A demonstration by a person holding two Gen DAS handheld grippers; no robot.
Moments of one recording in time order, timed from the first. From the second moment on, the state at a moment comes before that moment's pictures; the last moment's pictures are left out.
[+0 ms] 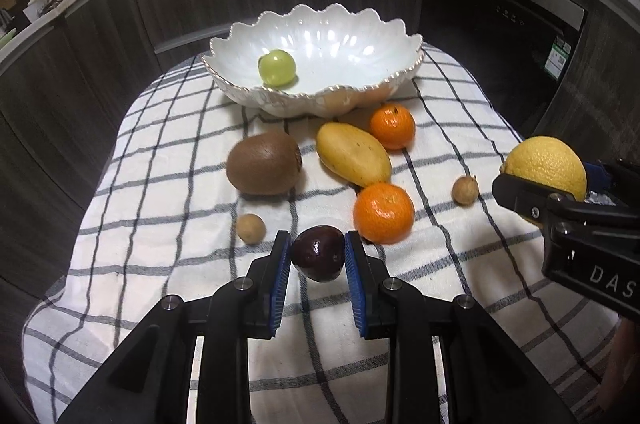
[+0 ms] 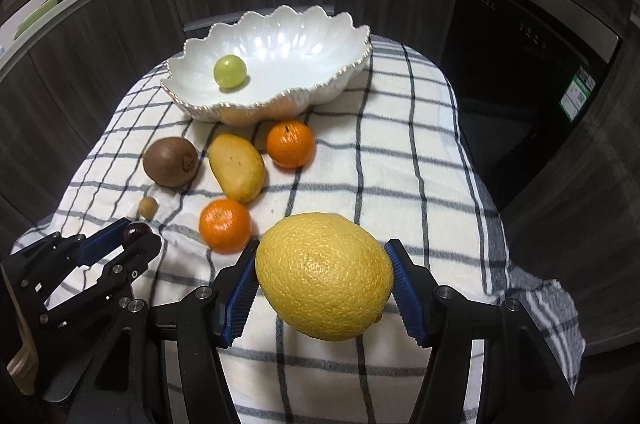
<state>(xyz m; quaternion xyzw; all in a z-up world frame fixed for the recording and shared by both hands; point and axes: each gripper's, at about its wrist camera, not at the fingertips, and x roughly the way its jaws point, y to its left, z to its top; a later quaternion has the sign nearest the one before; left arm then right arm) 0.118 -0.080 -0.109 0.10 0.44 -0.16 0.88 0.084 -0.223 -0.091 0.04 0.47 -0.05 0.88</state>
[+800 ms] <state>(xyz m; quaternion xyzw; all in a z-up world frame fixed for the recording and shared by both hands) 0.208 -0.069 -0.048 0.08 0.37 -0.13 0.92 0.166 -0.206 -0.037 0.01 0.42 -0.02 0.91</state>
